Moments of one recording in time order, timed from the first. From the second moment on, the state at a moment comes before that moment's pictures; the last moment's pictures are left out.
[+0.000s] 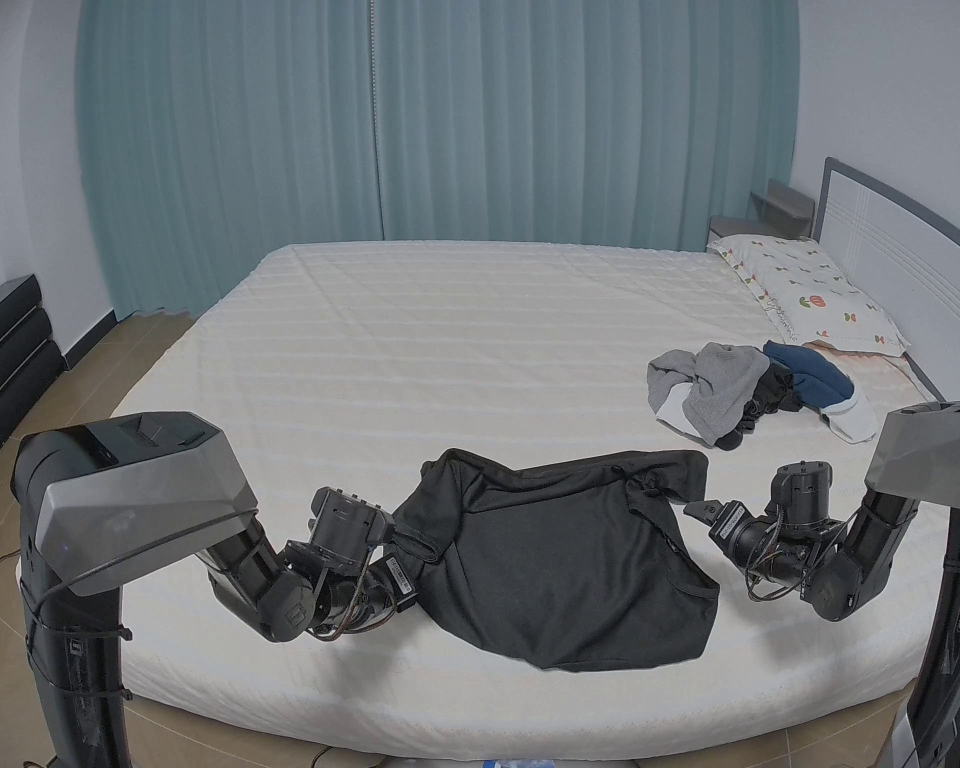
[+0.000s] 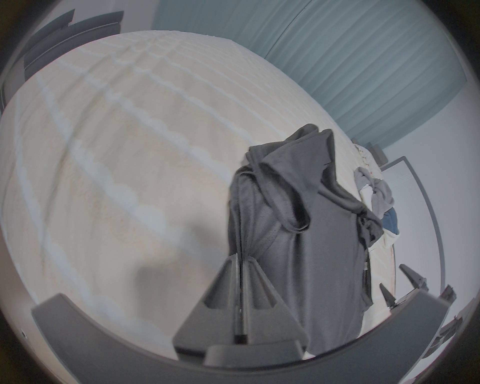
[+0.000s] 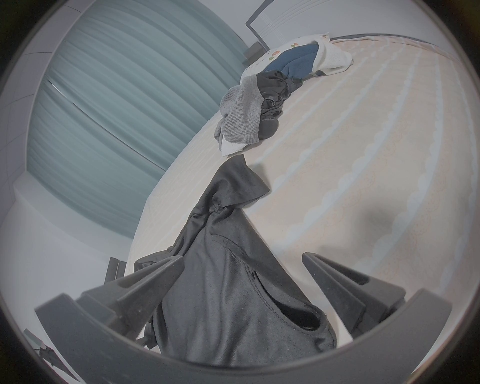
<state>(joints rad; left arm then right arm) -0.47 2.27 -0.82 -0.59 0.06 -0.92 0.19 2.19 -0.52 -1.13 -0.01 0.87</state>
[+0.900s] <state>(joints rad) -0.25 1.82 -0.65 -0.45 0.06 -0.78 0.19 2.09 -0.40 -1.18 -0.01 0.74</state>
